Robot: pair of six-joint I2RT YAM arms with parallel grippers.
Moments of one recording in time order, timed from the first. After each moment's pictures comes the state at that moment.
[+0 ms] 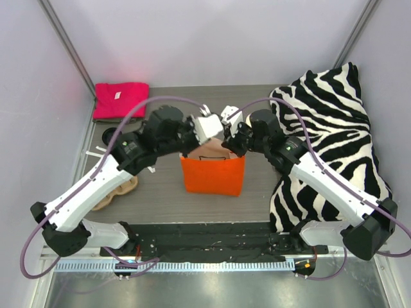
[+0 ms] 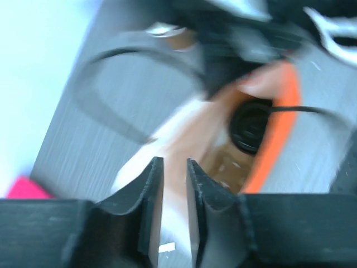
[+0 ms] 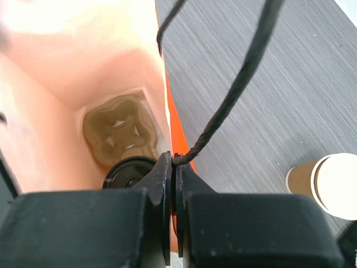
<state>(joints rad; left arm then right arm) -0.89 1.28 1.52 -0.75 0.02 0.46 0.67 1.24 1.18 -0.43 -0.24 -0.25</state>
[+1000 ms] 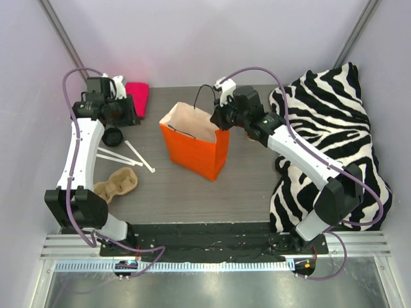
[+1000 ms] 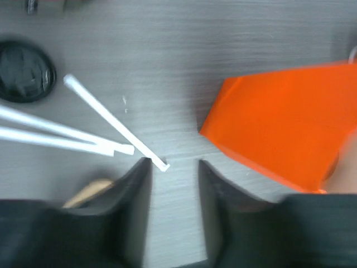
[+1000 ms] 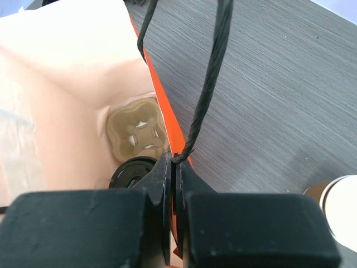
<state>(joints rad) -0.01 1.50 1.64 -0.93 0.22 -0.09 0.62 1.58 1.46 -0.32 -0.13 0.04</state>
